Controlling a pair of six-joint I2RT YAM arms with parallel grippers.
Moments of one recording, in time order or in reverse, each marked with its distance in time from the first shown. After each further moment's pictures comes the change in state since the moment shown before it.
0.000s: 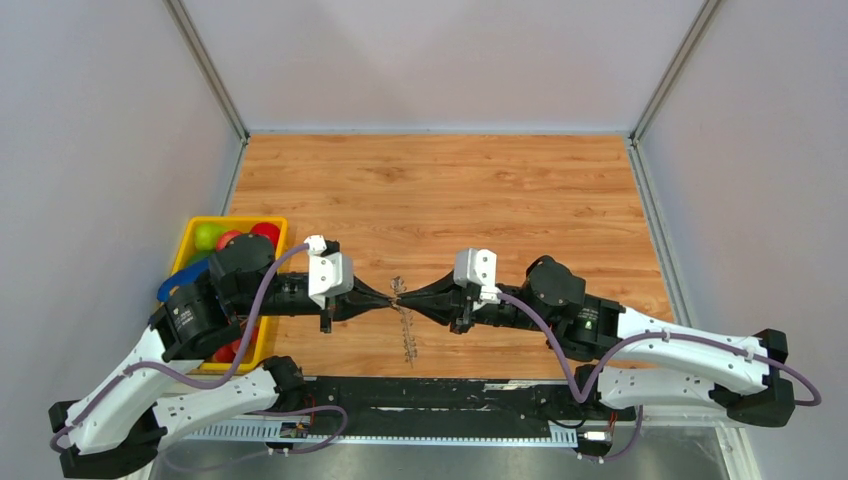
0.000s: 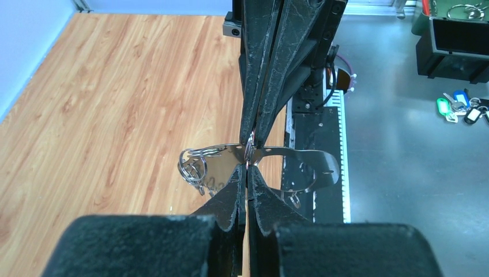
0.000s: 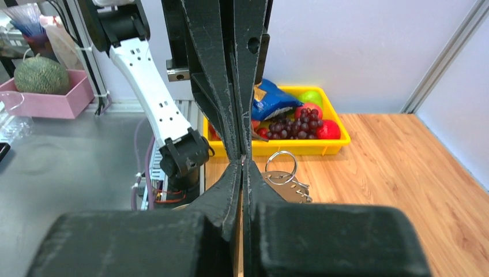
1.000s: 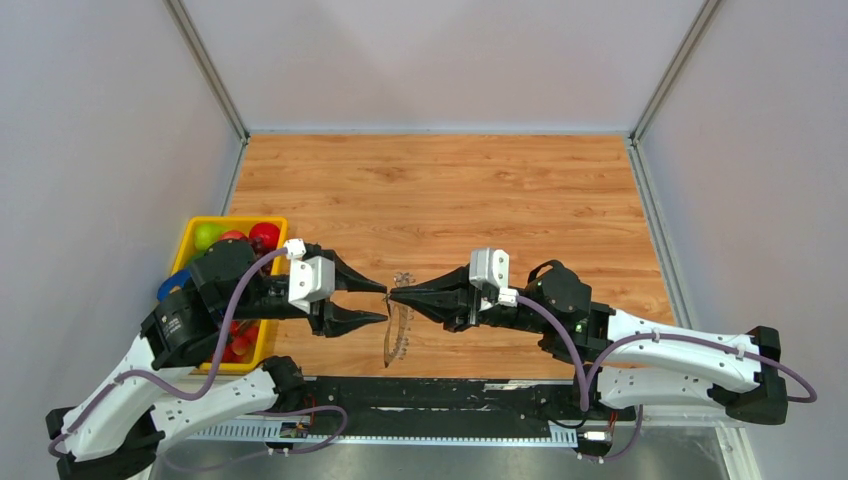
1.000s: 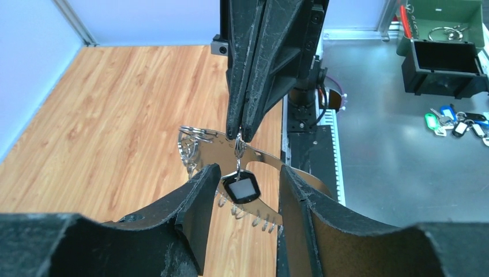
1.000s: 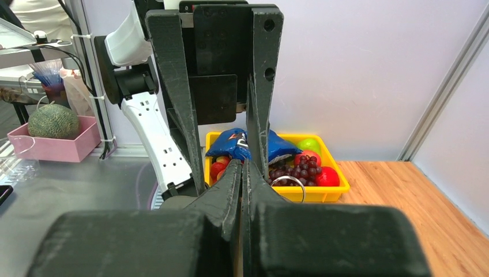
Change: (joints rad) left arm 0.000 -0.037 -0.004 0.059 0.045 -0.021; right arm 0.012 0.011 -0.063 0.274 -0.005 0.022
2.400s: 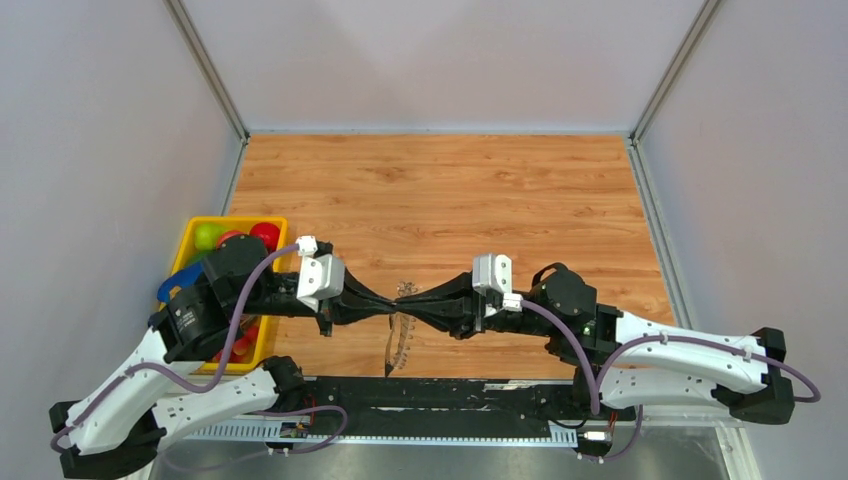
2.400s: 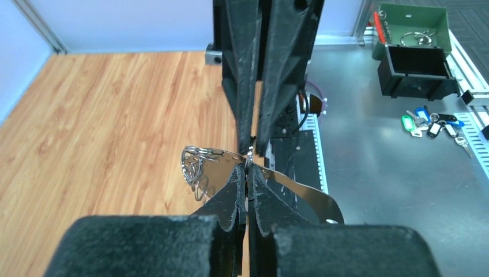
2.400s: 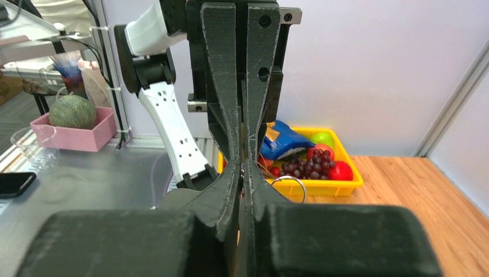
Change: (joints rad) left arm 0.000 0.019 -0.020 0.074 0.067 -0.036; right arm 0.013 -0.023 0.000 -0.039 -0.026 0.014
